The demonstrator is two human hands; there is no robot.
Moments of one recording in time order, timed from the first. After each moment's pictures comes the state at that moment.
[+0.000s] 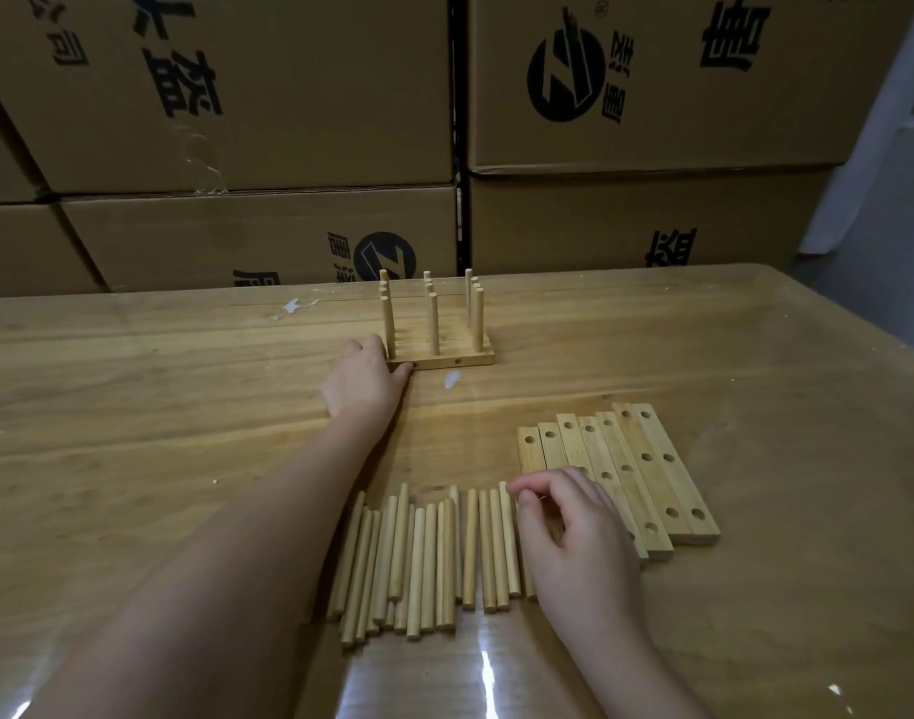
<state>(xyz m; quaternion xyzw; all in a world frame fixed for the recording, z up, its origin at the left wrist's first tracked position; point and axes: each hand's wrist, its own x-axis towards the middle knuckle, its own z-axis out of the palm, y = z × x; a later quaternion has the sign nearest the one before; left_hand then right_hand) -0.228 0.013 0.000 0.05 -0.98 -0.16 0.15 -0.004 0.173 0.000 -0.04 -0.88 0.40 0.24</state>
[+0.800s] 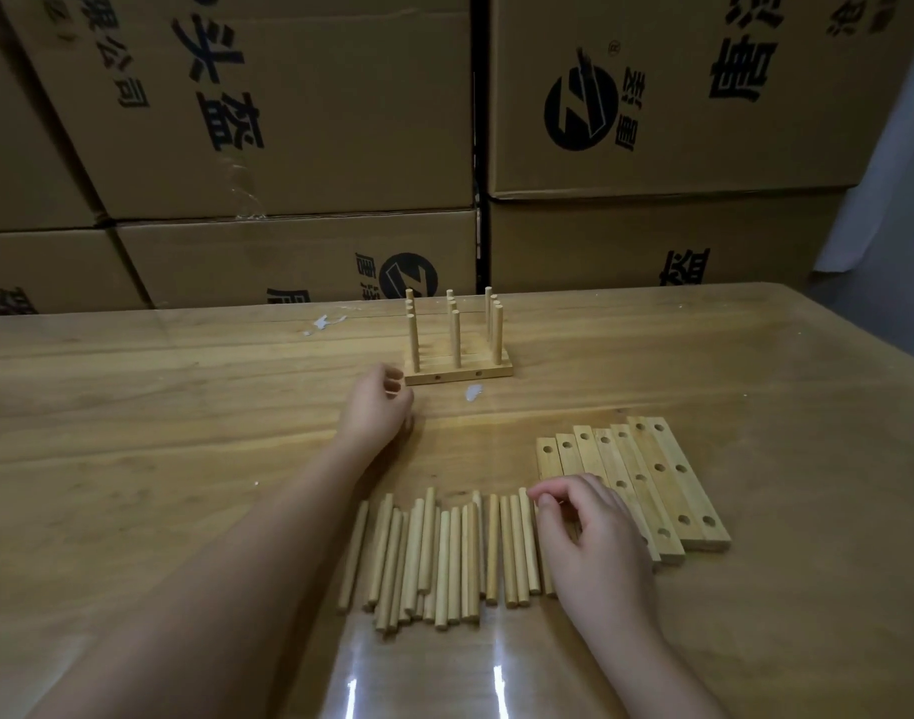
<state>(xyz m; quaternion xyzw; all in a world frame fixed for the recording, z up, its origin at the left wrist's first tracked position) -0.186 -0.011 0.015 0.02 -0.90 -0.43 0.07 -0.005 0.173 -0.001 -0.05 -0.88 0.41 0.23</state>
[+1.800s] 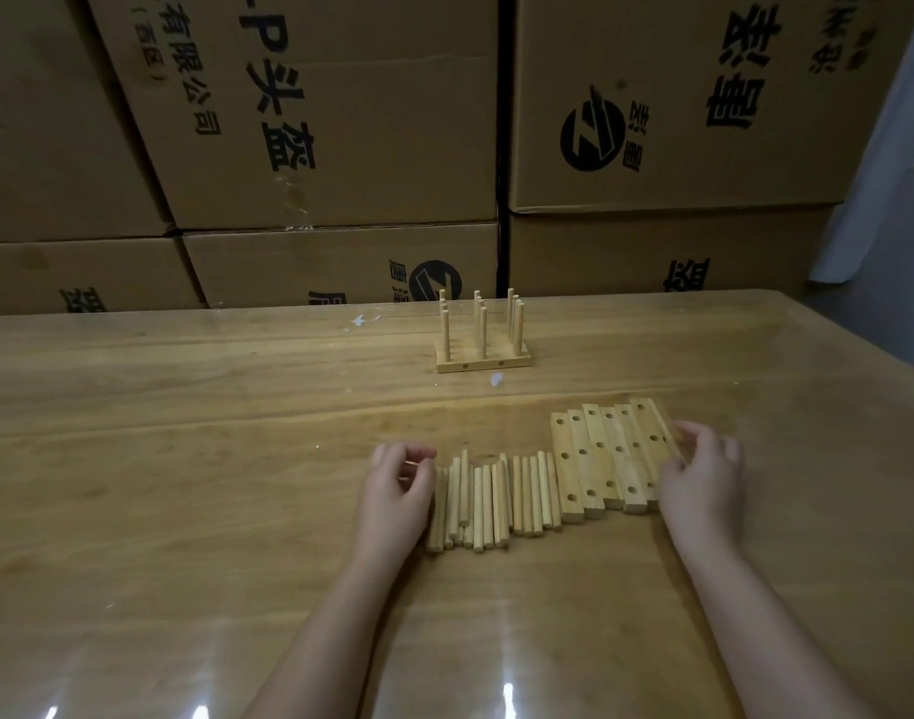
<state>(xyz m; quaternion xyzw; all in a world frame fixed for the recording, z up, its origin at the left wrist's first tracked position) -0.023 -0.029 -0.004 -0.04 -0.83 -0.53 0.17 -0.006 0.238 0.005 -0.28 -0.84 0.36 0.28</state>
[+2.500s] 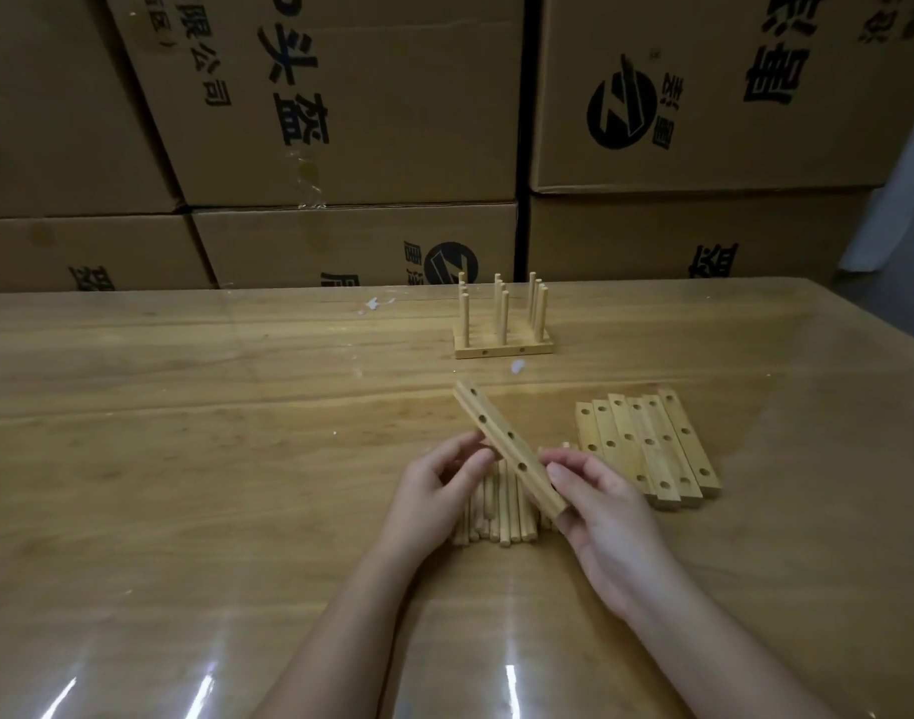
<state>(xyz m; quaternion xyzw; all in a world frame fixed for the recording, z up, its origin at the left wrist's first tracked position) -0.020 -0.030 0.000 -0.14 -0.78 -0.61 0.03 0.030 0.136 0.026 -0.10 -0.54 0.84 0.00</state>
